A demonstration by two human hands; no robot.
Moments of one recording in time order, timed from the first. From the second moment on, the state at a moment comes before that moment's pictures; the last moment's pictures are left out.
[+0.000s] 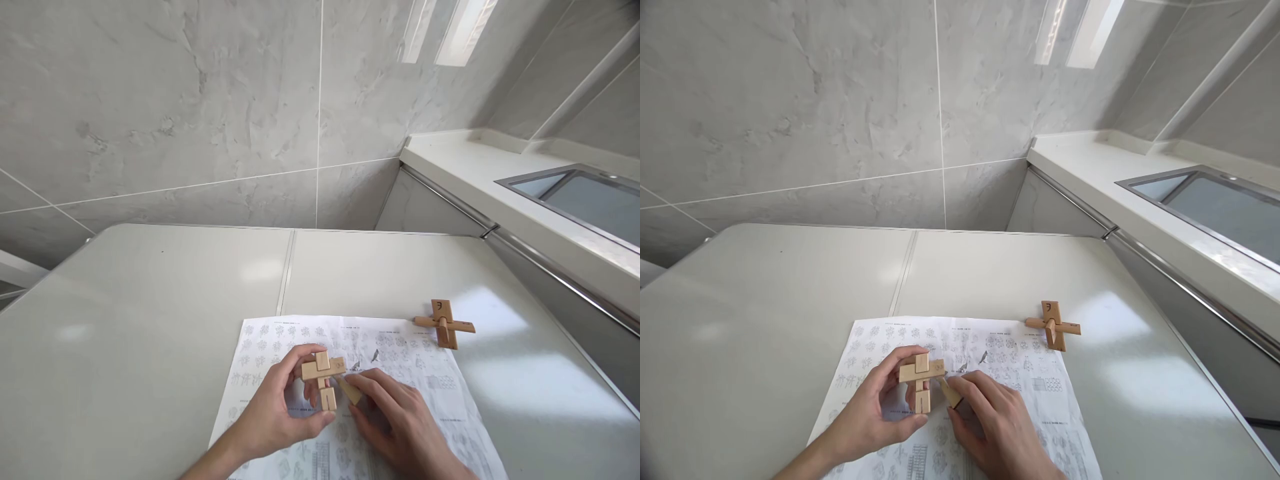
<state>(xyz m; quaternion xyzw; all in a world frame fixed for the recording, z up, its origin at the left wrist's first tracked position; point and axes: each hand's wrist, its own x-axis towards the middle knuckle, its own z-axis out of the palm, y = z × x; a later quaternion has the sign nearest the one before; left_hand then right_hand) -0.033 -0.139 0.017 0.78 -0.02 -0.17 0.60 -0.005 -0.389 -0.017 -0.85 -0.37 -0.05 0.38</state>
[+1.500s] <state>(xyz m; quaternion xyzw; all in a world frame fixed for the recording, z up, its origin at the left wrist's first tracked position) -0.038 -0.145 0.006 0.82 -0.17 -0.13 0.54 -0.020 -0.393 -0.024 -0.81 -0.39 -0.05 0.44</state>
